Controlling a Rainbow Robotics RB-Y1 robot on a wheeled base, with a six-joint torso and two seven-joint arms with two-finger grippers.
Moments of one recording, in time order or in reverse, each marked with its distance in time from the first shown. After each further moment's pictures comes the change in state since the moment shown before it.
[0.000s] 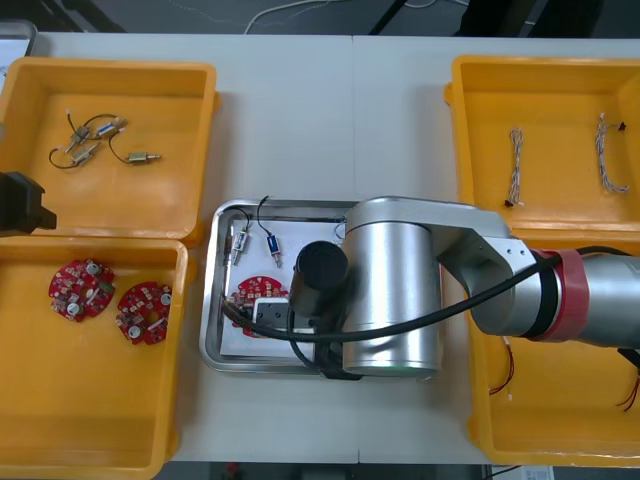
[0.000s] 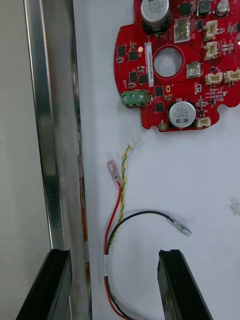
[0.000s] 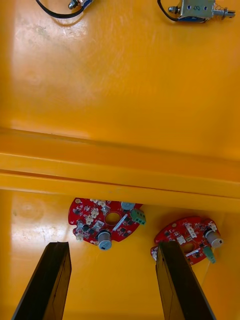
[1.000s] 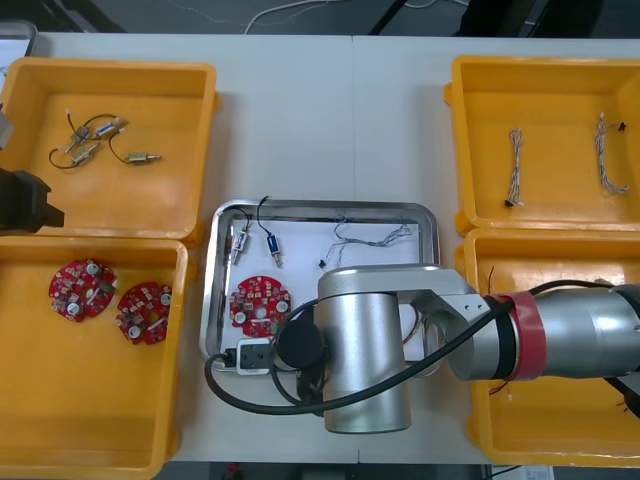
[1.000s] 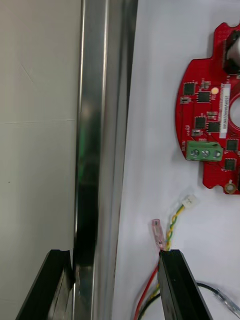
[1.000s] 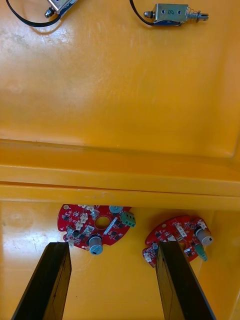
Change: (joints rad) right arm 0.029 0.064 0.169 0.084 0.160 -0.152 0.000; left arm 0.003 0.000 0.000 -0.003 0.034 -0.029 -0.033
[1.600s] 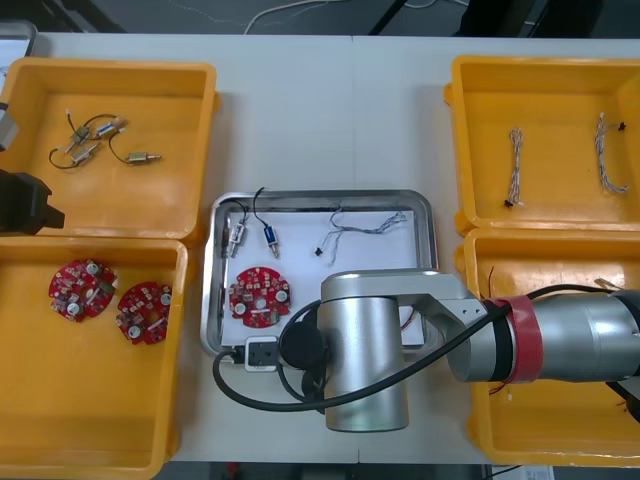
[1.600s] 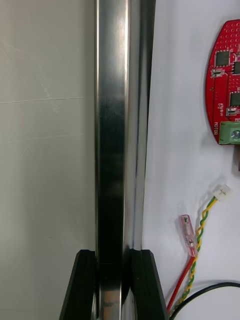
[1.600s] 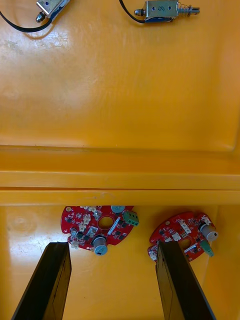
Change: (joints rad) right arm 0.013 0.000 0.009 0.030 0.037 0.004 -0.001; left arm 0.000 0.000 0.000 -0.001 0.001 0.000 -0.057
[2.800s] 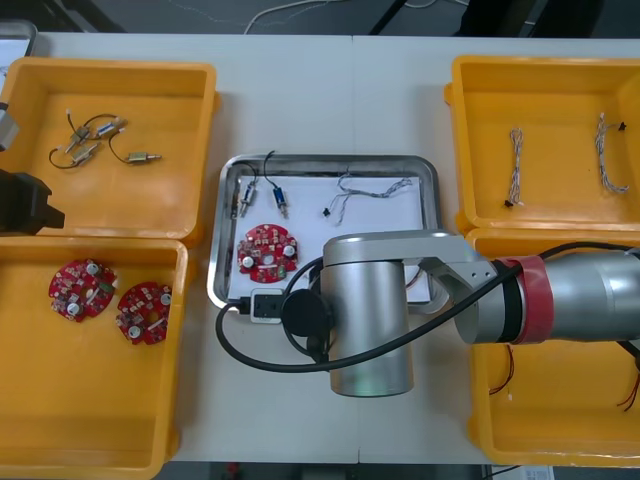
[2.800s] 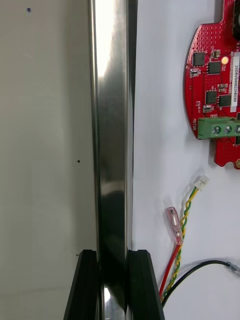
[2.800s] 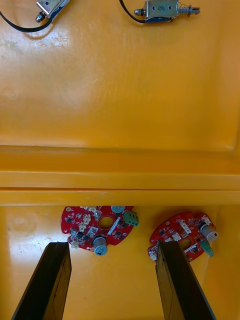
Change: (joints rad) right arm -0.127 -0.048 0.000 0.000 0.026 0.006 -0.064; left arm 0.000 0.000 0.000 0.000 0.000 0.000 0.000
